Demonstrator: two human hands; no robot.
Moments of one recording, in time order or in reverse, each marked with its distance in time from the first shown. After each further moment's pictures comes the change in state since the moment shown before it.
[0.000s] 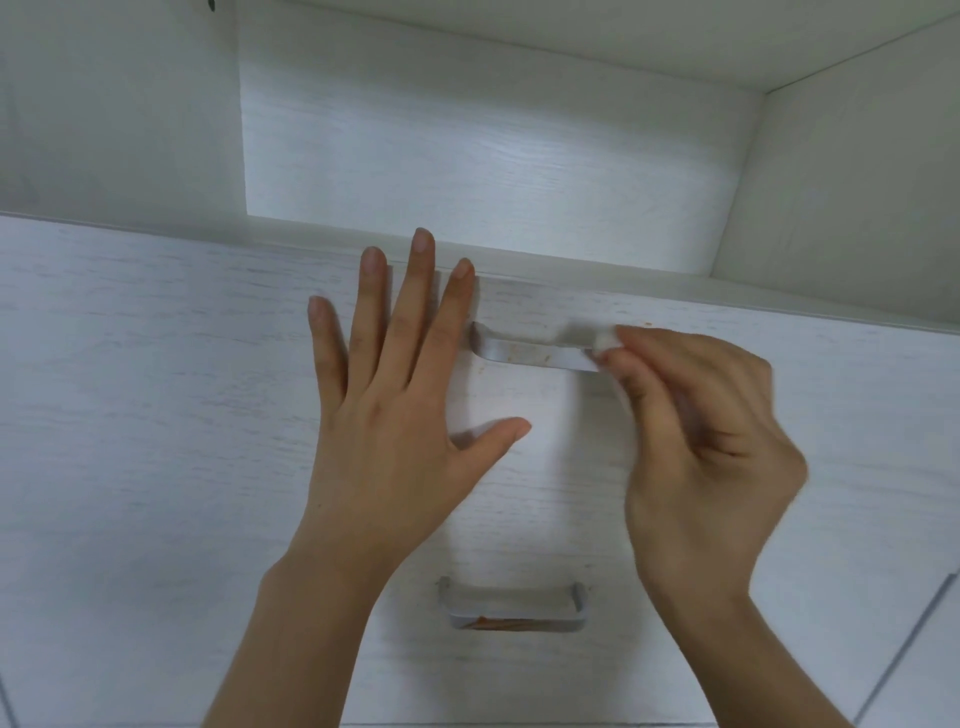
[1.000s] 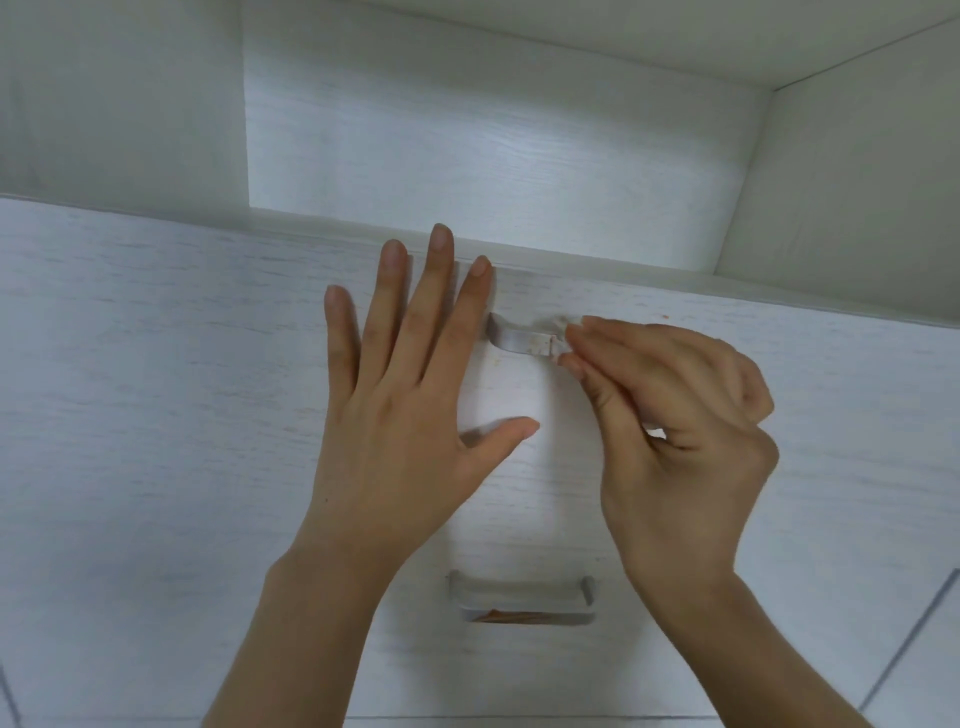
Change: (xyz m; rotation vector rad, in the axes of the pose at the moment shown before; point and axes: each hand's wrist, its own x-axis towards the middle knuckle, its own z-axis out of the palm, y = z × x) left_hand -0.003 -0.006 0.001 0.012 0.024 0.048; right_hand -0.004 -0.010 0.011 -0.127 -0.071 -0.125
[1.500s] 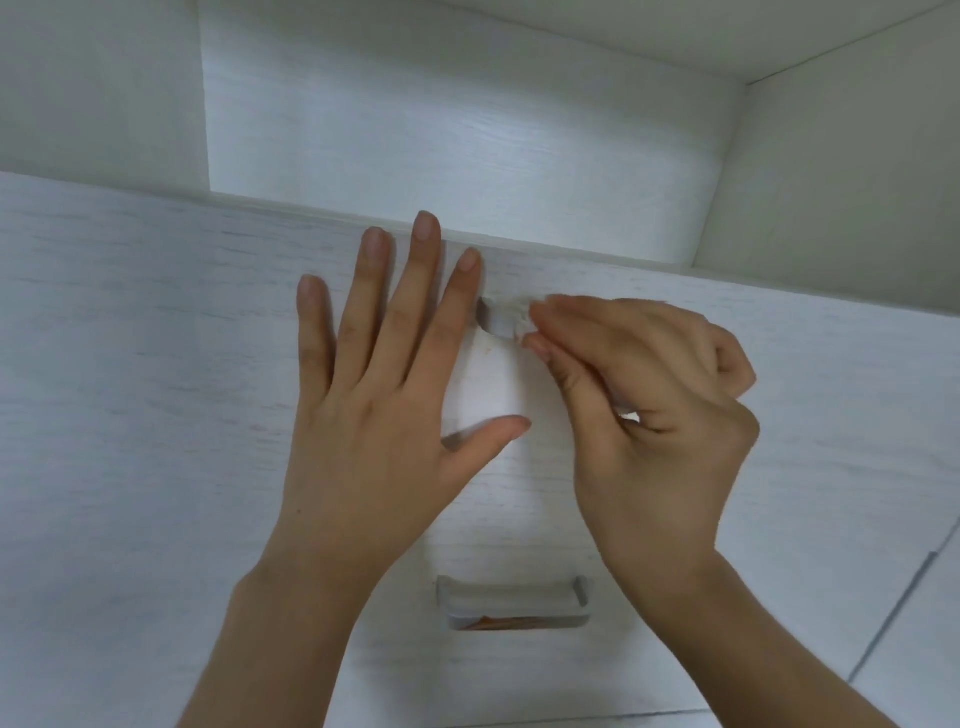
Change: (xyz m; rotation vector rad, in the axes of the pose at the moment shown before) left_hand -0.007 -0.006 0.009 0.063 0.067 0.042; right_hand 0.003 -0.005 0.007 -0.002 -0.014 -0.036
